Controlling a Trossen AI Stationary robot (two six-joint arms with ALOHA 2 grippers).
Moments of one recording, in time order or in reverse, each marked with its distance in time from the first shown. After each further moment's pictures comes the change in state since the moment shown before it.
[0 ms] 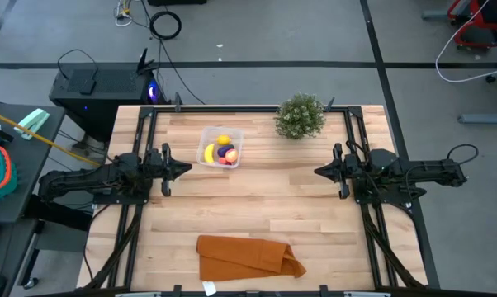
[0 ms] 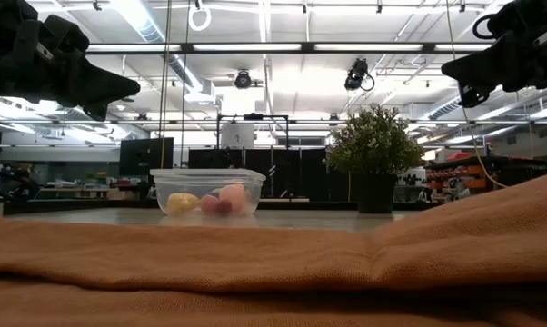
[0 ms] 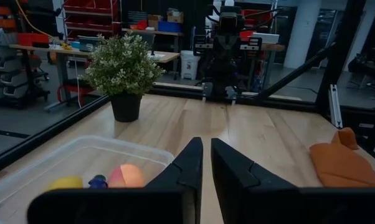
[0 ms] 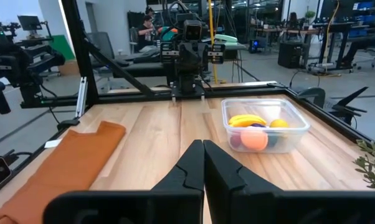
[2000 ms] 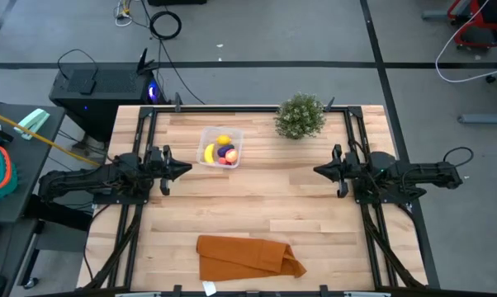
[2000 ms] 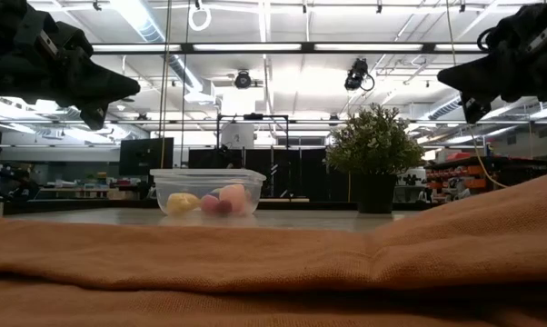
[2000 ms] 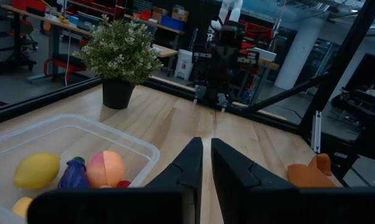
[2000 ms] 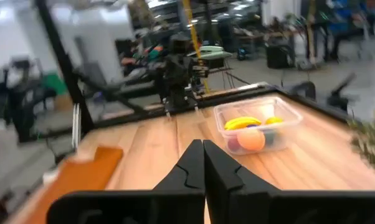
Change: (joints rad) left arm 0.000 0.000 0.000 0.001 0.000 -0.202; right arm 0.000 -0.082 -0.088 0.077 0.063 0.139
